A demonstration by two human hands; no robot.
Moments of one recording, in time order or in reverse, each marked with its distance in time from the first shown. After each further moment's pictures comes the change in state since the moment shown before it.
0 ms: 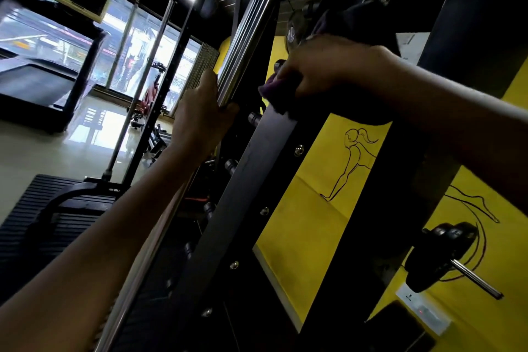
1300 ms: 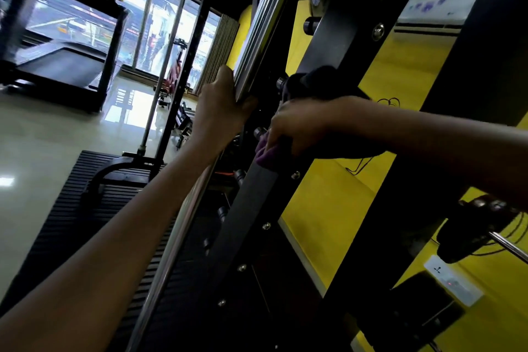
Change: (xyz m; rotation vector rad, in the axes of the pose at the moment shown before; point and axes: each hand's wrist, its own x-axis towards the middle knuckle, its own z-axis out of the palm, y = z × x) left_hand -0.031 -0.033 -0.003 0.010 -0.064 -0.032; right_hand 0.007 -0.091 0.073 -0.034 -0.295 -0.428
